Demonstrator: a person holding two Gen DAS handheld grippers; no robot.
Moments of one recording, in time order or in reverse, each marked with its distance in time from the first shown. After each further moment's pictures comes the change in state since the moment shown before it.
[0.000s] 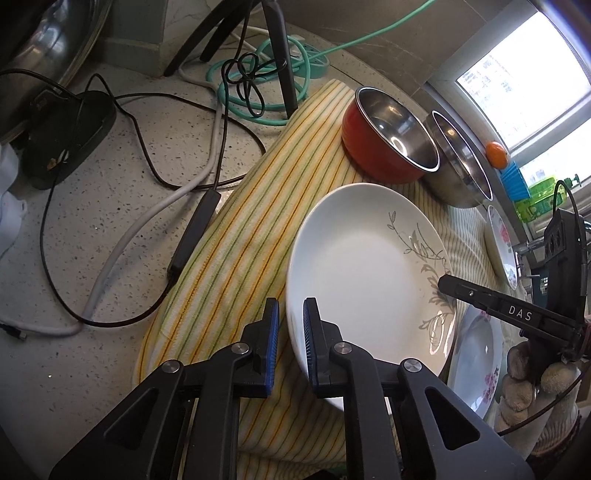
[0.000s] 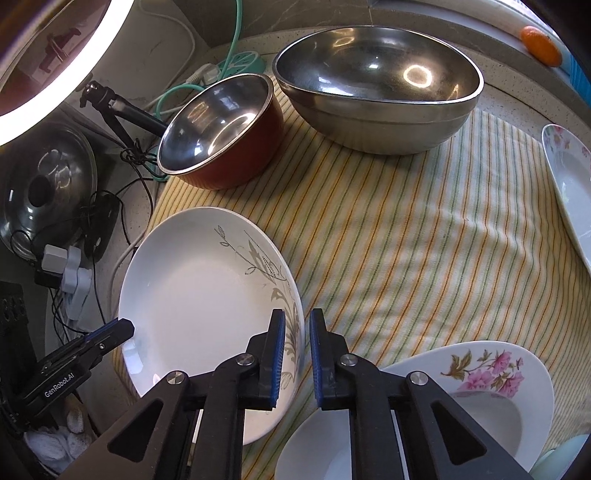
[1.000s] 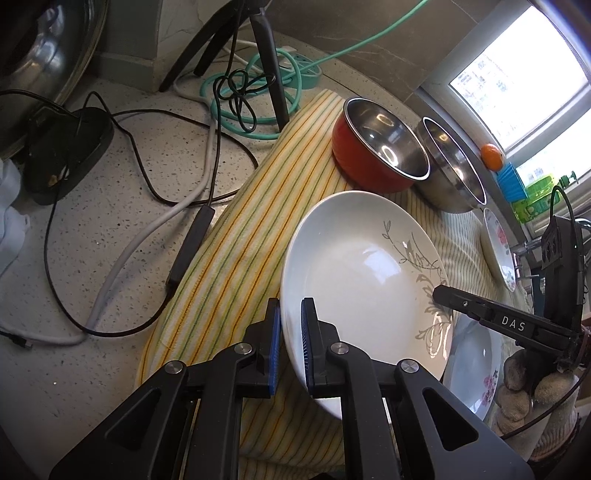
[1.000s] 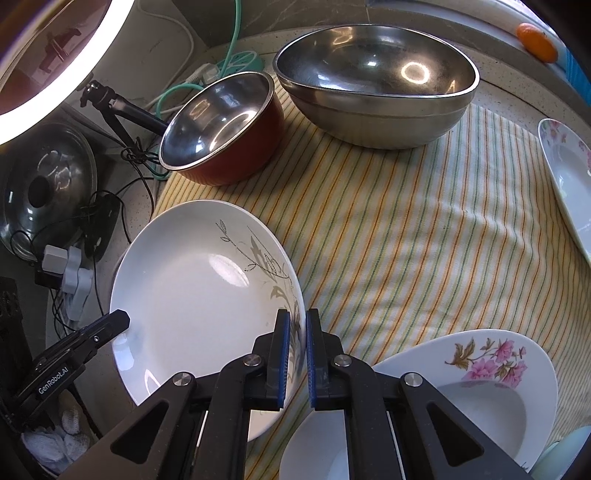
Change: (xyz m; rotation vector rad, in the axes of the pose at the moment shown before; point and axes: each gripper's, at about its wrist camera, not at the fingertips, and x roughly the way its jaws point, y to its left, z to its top) left arm -0.009 -0.007 0.005 0.024 -0.035 0.006; right arm -0.009 -0.001 -0.007 0.016 -0.016 -0.003
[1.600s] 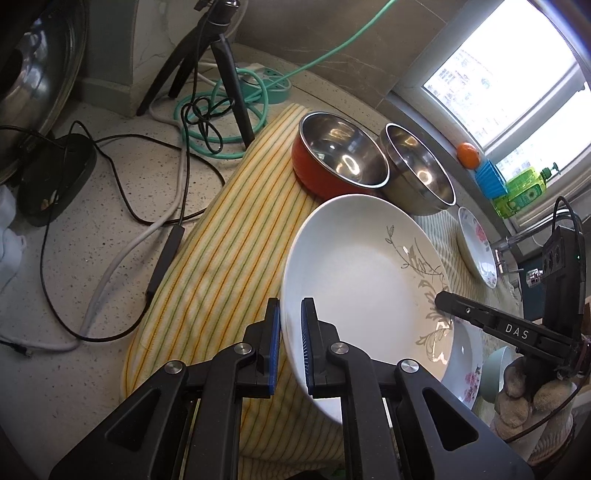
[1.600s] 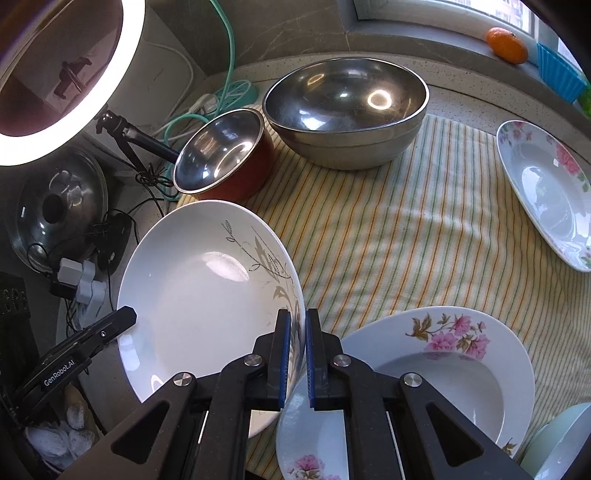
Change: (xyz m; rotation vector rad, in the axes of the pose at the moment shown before) left arm -0.017 -0.027 0.000 0.052 -0.030 -0.046; right arm -0.049 -0.021 -0.016 0.050 -0.079 0.007
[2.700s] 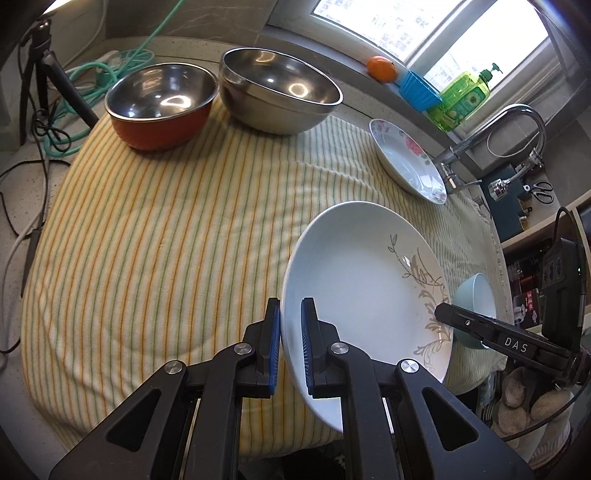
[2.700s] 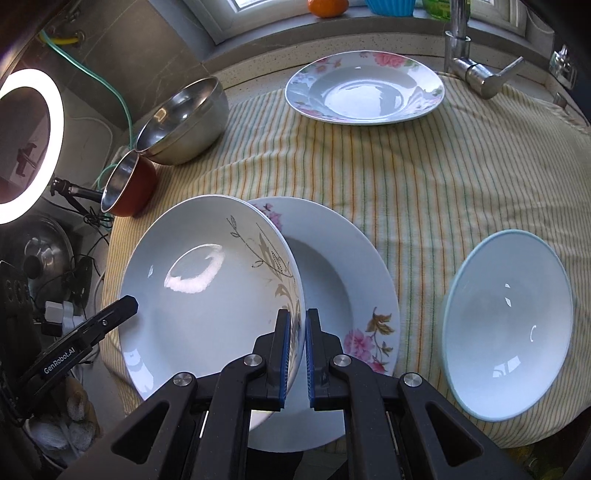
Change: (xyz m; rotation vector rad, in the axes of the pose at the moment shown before) left arm 0.041 -0.113 -0.038 0.261 0.143 -0.125; right arm -0.062 -0.113 -0.096 0.309 -0.063 -0.107
